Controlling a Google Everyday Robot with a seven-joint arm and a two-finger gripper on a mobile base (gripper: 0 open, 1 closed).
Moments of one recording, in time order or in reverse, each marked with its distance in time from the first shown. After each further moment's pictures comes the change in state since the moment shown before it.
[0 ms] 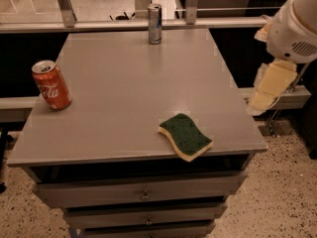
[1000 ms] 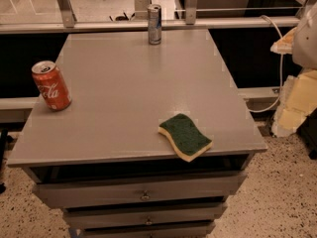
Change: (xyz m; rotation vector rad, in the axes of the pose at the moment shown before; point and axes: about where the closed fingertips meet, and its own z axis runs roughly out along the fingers) arm 0.023 0.045 -0.032 -0.096 0.035 0.002
